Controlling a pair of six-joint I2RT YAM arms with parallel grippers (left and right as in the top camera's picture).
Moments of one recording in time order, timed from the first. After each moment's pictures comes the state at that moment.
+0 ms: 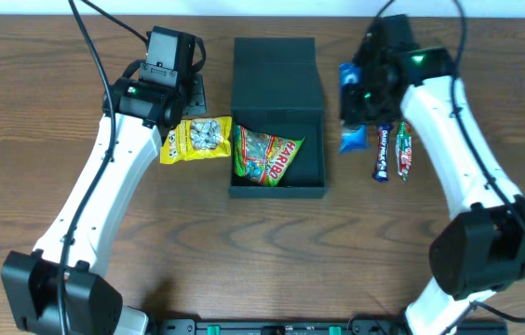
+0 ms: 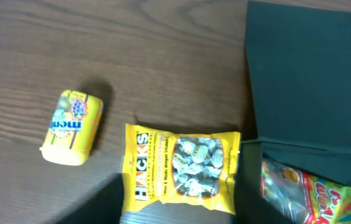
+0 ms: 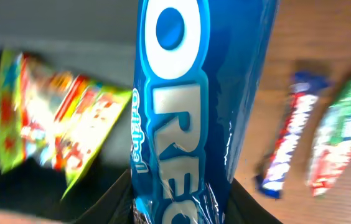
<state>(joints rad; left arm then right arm) -0.27 1.65 1.51 -0.83 -0.20 -0.33 0.24 1.87 1.71 -1.14 -0.11 0.20</state>
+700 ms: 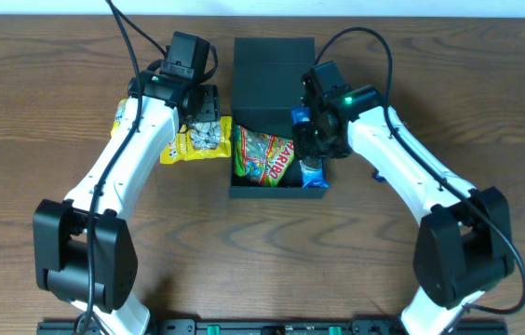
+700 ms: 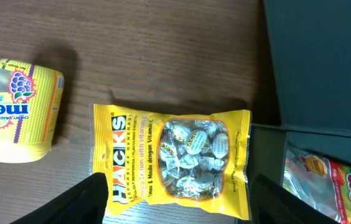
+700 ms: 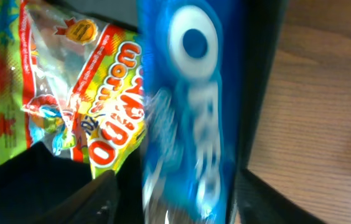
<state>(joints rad) -0.27 1.81 1.51 -0.82 -0.14 -0.33 0.43 1.87 1.46 -0.93 -0.09 0.37</state>
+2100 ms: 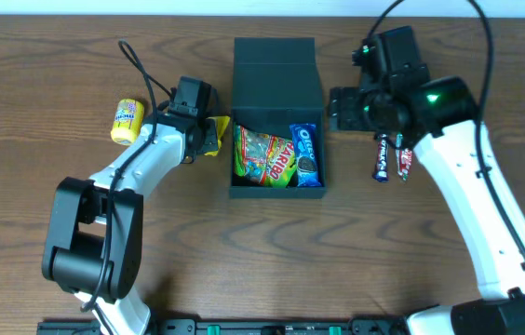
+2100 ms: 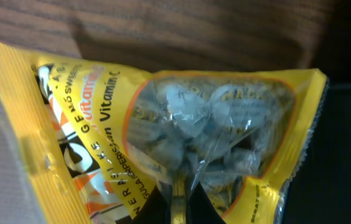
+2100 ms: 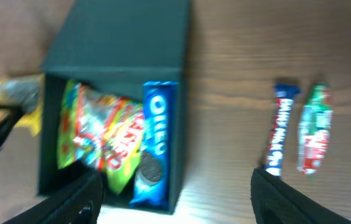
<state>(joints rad) -0.27 1.86 1.21 -0.56 -0.08 -0.39 0.29 1.60 1.62 -1.08 0.00 0.33</state>
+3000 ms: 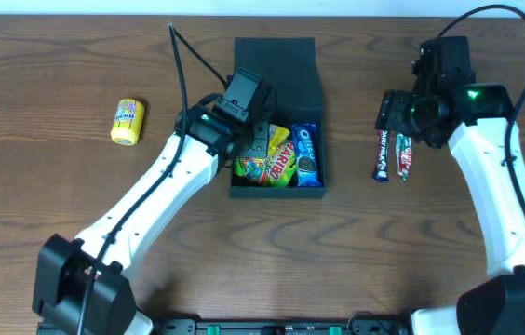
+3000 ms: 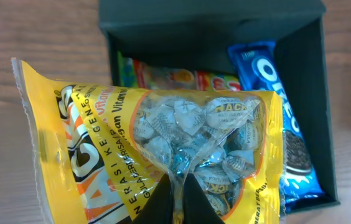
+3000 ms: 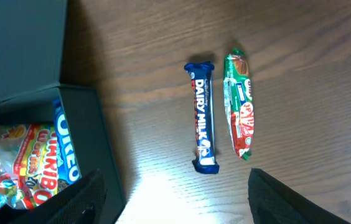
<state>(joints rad) -0.56 1.68 1.41 -0.84 -0.03 -0.43 0.07 1.60 1.48 -1.03 0.02 0.35</state>
